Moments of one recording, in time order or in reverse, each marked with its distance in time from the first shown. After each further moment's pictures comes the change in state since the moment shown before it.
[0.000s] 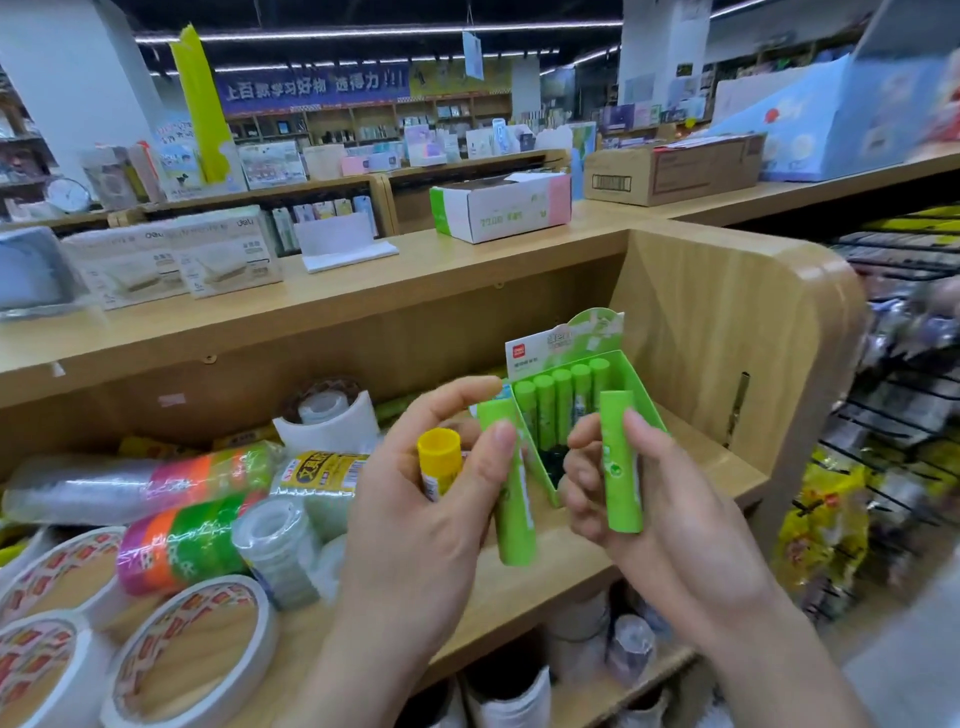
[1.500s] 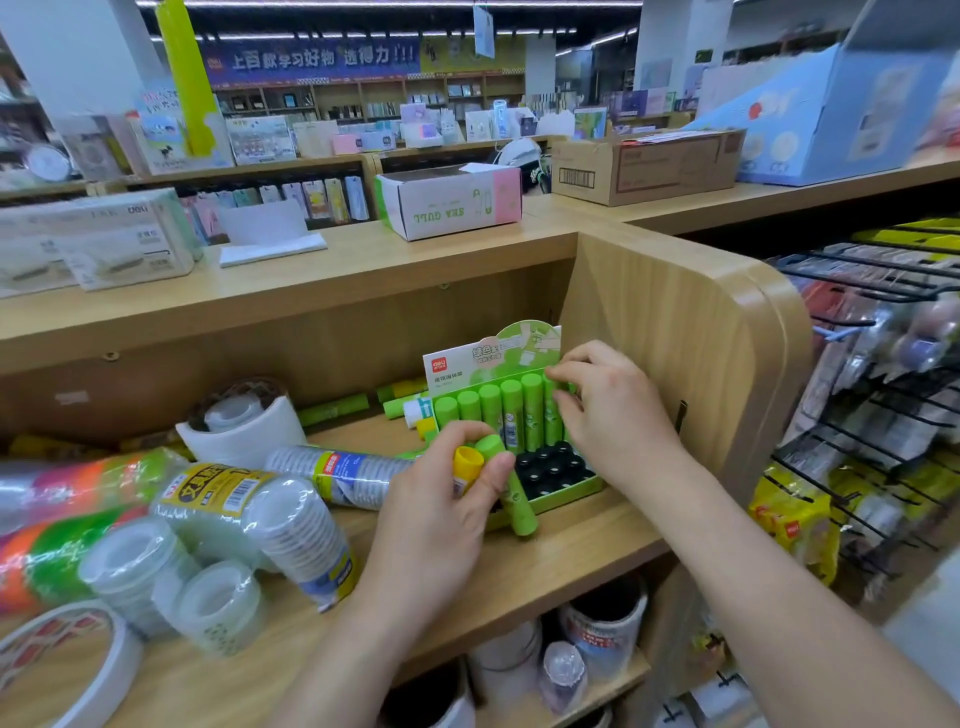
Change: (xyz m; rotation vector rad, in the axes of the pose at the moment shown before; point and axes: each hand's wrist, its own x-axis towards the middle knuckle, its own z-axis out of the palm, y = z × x) left_hand 0.038 -0.071 0.069 0.551 -0.058 -0.104; right_hand 0.112 -0.030 -0.098 -1.589 0.154 -0.500
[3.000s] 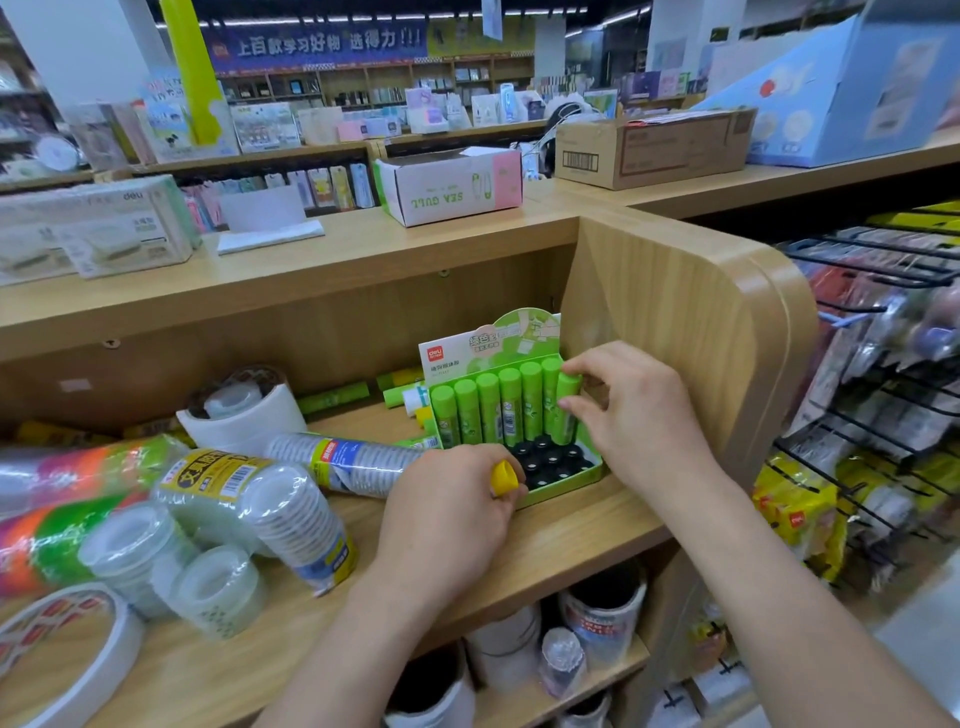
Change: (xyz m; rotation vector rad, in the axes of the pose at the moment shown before) left_hand 0.004 0.014 0.008 0.487 -0.110 0.046; right_hand -0.018 0.004 -0.015 0.110 0.080 -0.032
